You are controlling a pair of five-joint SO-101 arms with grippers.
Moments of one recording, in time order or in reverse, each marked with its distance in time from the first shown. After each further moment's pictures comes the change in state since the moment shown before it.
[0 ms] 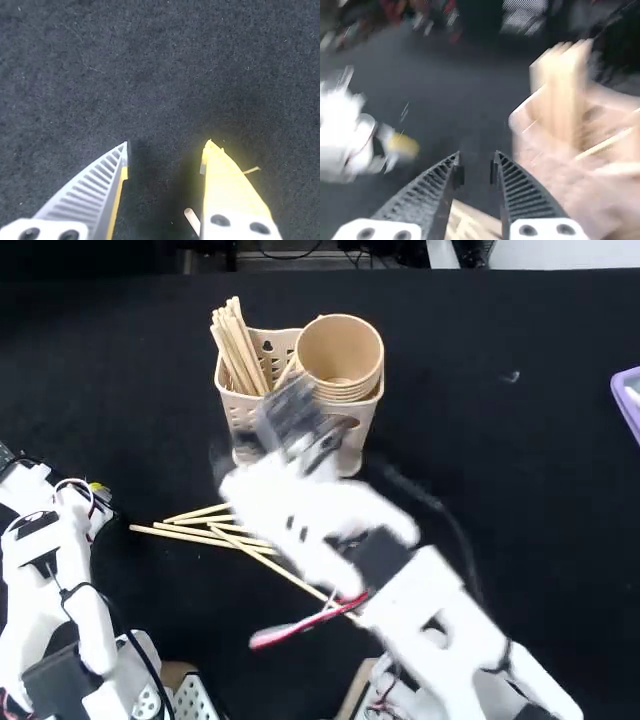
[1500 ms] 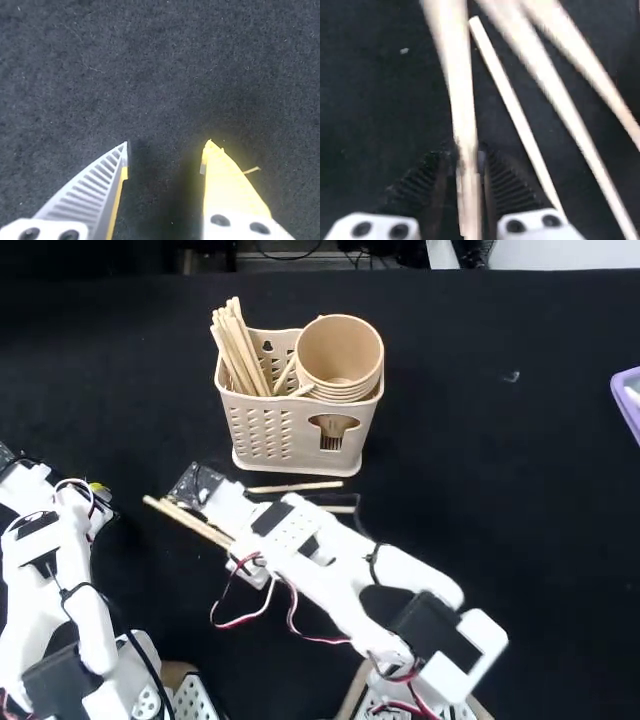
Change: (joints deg) left arm 0.0 0.0 0.0 0.0 0.0; right arm -2.9 44.5 -6.9 12.9 14.8
